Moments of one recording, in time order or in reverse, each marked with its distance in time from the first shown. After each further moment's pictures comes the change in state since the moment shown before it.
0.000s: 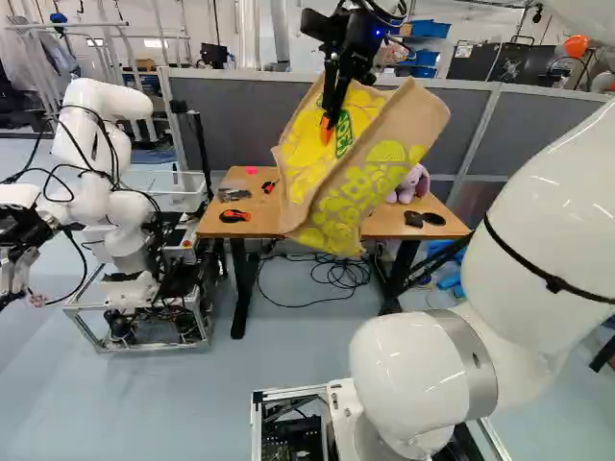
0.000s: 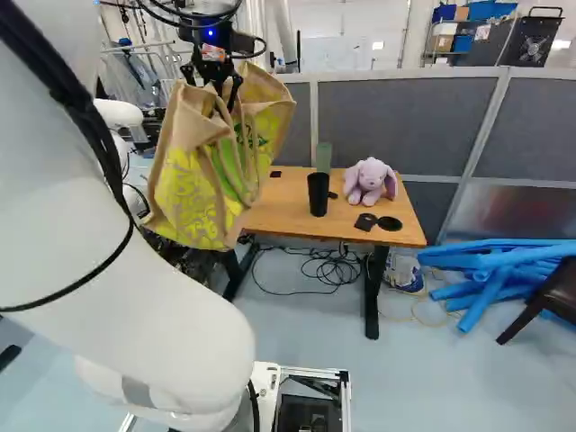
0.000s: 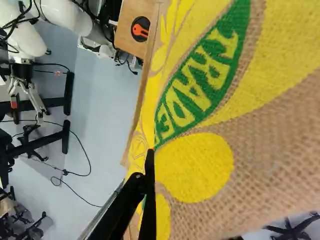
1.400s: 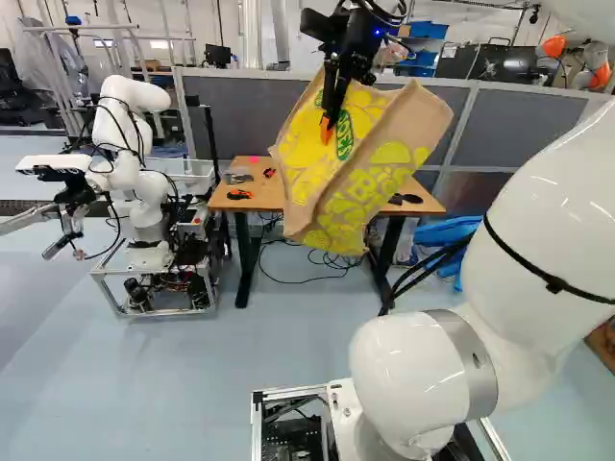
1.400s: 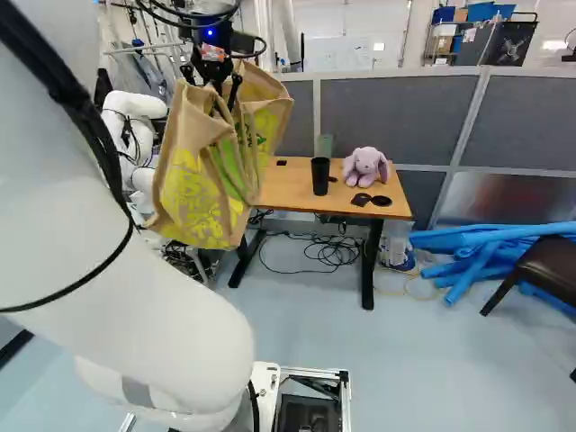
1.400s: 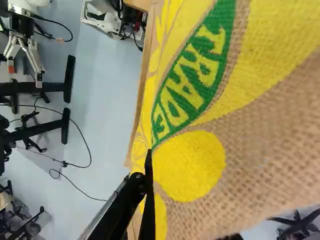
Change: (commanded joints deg) arm 0.0 0.0 0.0 0.0 0.0 0.0
